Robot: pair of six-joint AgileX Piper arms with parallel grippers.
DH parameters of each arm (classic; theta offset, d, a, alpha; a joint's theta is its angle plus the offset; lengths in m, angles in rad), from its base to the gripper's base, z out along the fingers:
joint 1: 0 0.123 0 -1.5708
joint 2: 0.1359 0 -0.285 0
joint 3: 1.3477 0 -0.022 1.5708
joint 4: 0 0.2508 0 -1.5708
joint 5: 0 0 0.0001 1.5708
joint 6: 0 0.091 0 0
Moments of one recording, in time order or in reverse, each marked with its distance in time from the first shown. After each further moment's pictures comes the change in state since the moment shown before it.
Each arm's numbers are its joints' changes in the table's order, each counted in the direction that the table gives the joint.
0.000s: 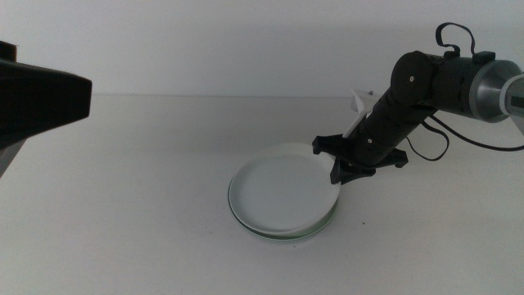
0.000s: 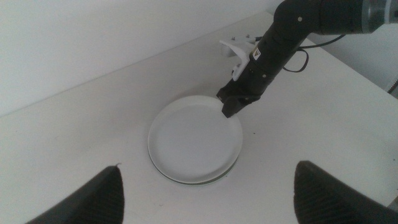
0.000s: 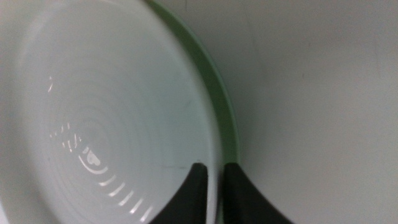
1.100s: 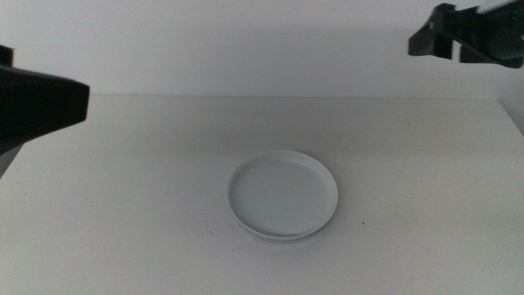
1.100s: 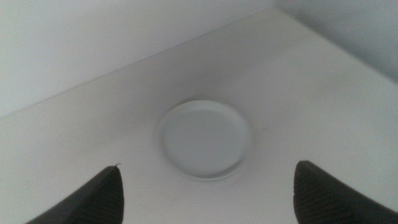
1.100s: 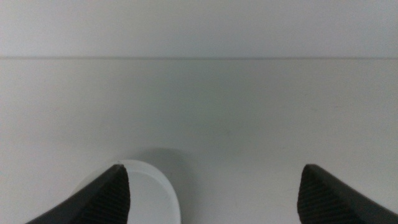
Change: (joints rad) left arm 0.000 0.000 0.013 0.036 -0.010 0.000; right arm -0.212 -0.529 0.099 -0.009 -0.143 -0.205
